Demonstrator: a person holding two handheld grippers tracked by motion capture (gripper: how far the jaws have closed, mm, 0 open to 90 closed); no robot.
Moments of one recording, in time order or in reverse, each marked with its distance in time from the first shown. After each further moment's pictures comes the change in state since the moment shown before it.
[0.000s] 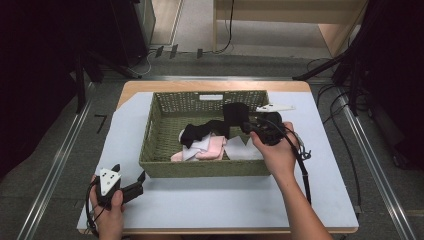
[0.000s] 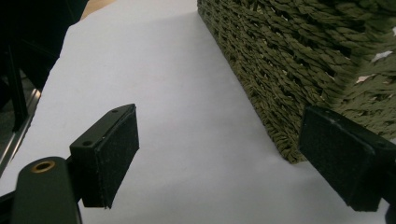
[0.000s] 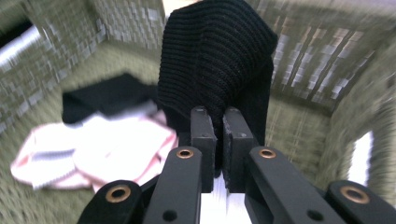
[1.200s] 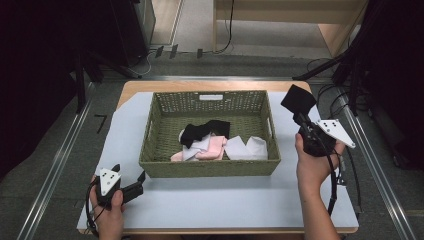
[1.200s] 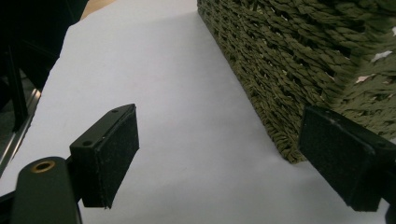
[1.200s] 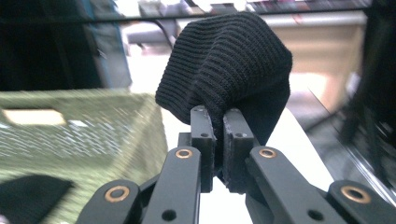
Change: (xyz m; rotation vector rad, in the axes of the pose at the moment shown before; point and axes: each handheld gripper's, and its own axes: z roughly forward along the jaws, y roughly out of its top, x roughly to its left) left arm 0.000 0.000 0.000 0.001 0.000 0.002; right arm -0.075 -0.060 -0.059 -0.451 -0.432 0.147
